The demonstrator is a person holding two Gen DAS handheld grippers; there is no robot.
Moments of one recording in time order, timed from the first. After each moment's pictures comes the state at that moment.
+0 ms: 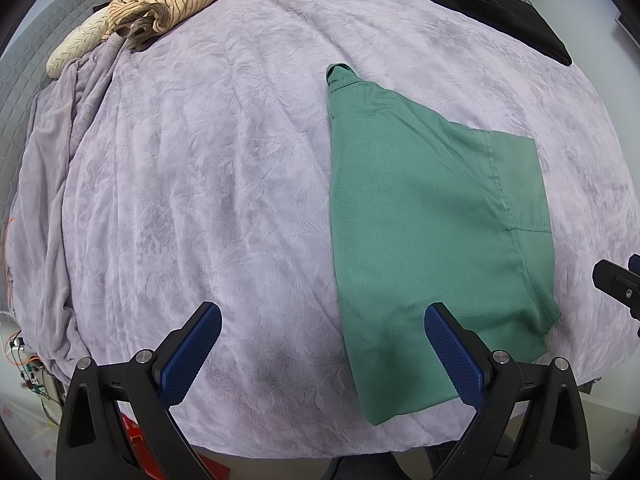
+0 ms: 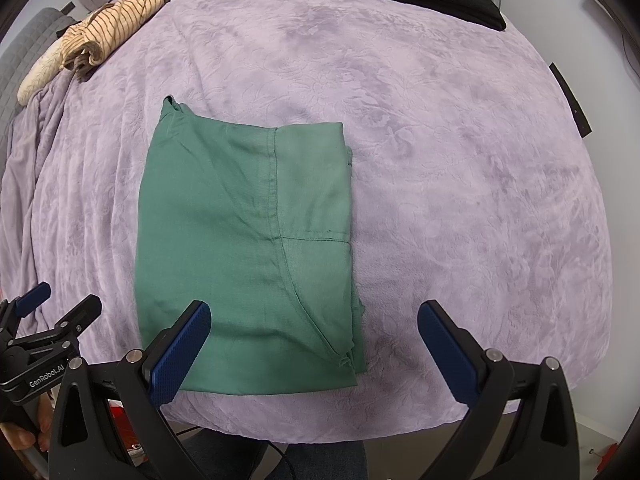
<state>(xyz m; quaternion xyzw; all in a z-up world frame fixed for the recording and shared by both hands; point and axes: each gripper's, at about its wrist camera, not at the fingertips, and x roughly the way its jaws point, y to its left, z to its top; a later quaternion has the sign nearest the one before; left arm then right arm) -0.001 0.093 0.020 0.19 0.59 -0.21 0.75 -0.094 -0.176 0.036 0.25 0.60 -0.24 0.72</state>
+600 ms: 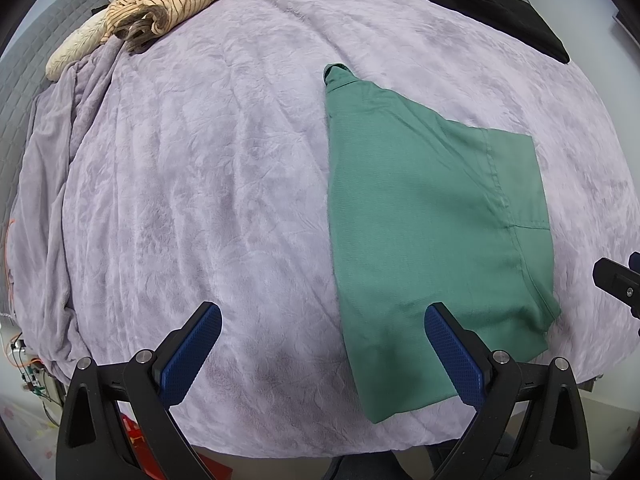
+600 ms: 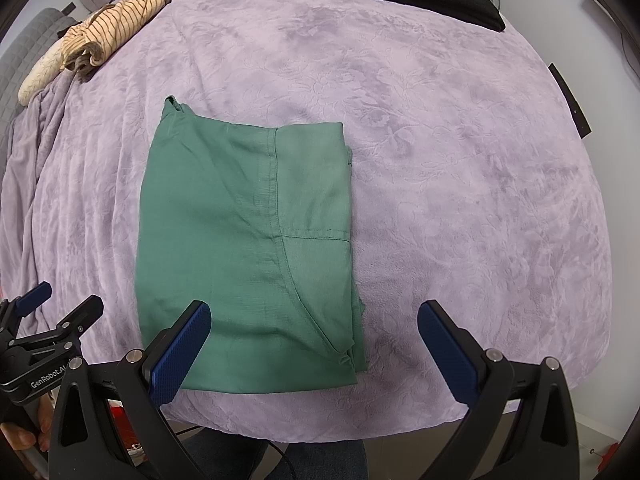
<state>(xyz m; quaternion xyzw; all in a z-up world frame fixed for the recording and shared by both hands) -0.003 0.095 0.021 0.20 0.59 -0.21 0.75 -0.095 -0.176 0.036 0.25 0.60 -0.24 0.72</state>
